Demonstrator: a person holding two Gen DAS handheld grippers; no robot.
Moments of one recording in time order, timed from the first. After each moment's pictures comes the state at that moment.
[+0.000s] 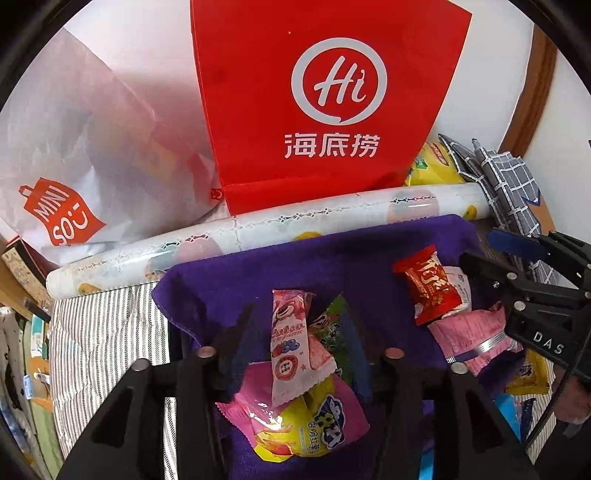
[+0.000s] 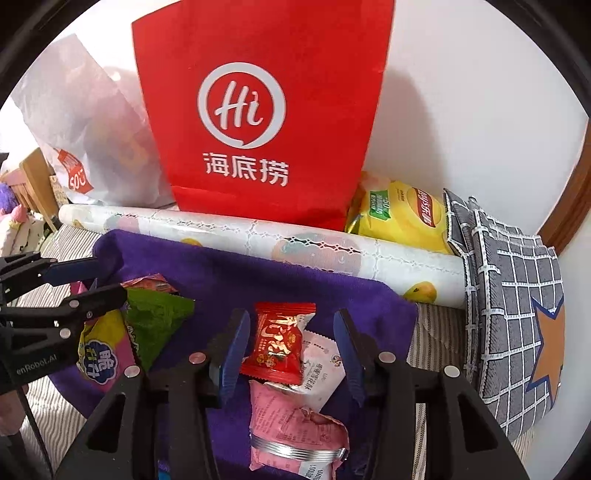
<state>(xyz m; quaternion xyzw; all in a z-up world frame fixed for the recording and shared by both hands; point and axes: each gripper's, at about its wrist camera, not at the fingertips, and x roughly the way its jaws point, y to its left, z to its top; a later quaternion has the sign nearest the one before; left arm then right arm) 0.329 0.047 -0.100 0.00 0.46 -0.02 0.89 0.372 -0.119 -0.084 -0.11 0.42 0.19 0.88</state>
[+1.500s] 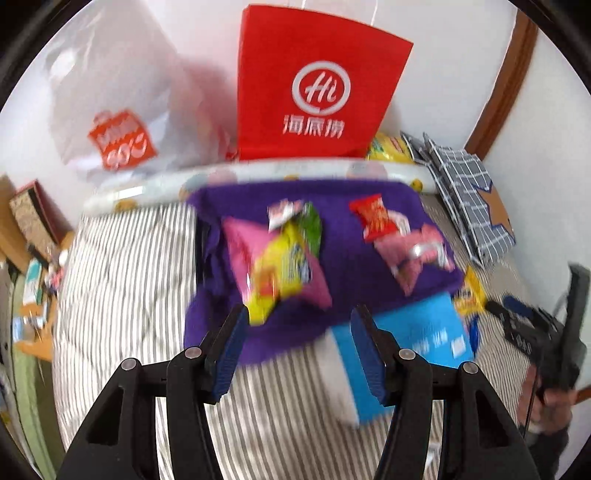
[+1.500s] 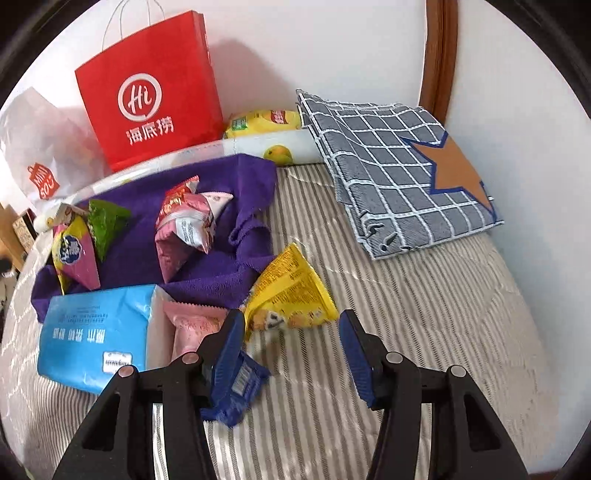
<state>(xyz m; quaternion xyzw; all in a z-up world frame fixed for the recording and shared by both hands) 0.192 0.058 -0.073 -0.06 0.47 -0.04 0.88 0.228 -0.250 -0.127 0.01 0.43 0.06 0.90</state>
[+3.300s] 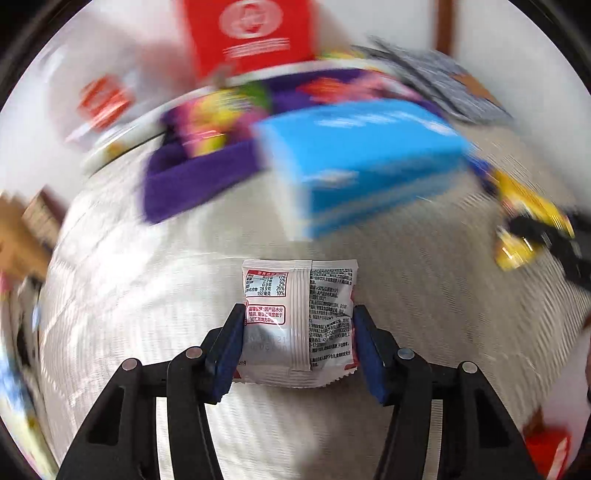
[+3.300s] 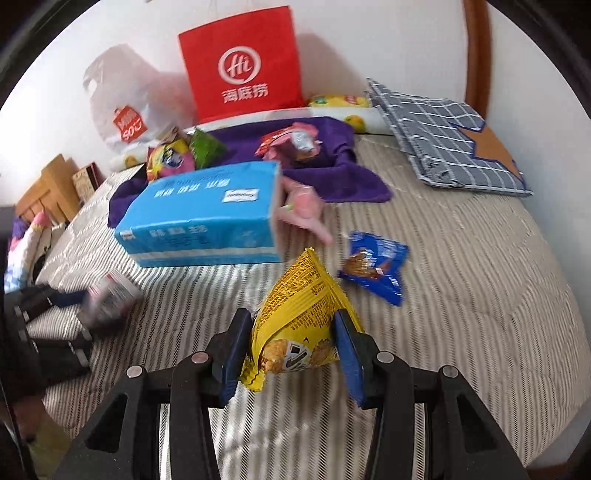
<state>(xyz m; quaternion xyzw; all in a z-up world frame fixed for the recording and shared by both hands) 0.079 0.004 -0.172 0.06 0.49 -0.01 0.87 0.102 -0.212 -0.153 -0.02 0.43 0.16 0.89</state>
